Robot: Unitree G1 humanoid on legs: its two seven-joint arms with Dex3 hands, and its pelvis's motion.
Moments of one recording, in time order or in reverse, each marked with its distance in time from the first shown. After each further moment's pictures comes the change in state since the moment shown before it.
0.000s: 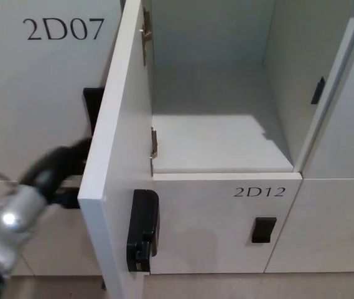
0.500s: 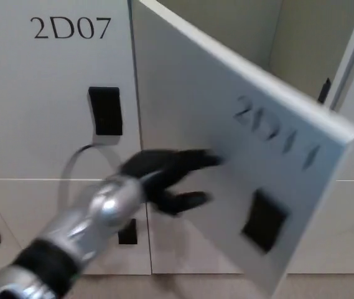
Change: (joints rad) left_arm -0.133 -0.183 -0.293 -0.202 0.186 0.123 -0.019; right_arm 0.041 0.000 -0.006 -0.002 0.003 -0.005 0.003
